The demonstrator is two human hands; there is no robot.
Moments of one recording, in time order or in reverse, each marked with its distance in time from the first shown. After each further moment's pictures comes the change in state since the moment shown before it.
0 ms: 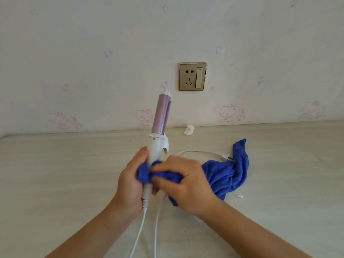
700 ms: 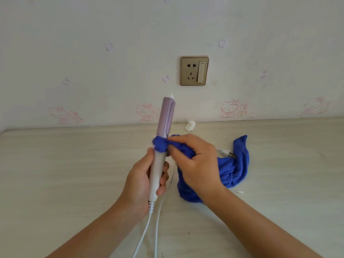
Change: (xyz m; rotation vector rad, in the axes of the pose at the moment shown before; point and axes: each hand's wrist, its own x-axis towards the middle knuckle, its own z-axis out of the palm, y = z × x) left_hand -0.001 -0.011 0.005 -0.027 0.003 -0.099; right_hand 0.016 0.003 -0.008 -0.076 0.285 0.060
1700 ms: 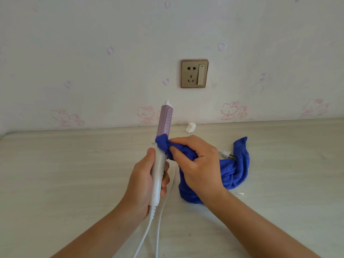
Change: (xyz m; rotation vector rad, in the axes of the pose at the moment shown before) left_hand -0.001 -0.002 0.002 0.142 0.062 0.038; right_hand 0.000 -0.002 -0.003 -0.045 0.028 -0.038
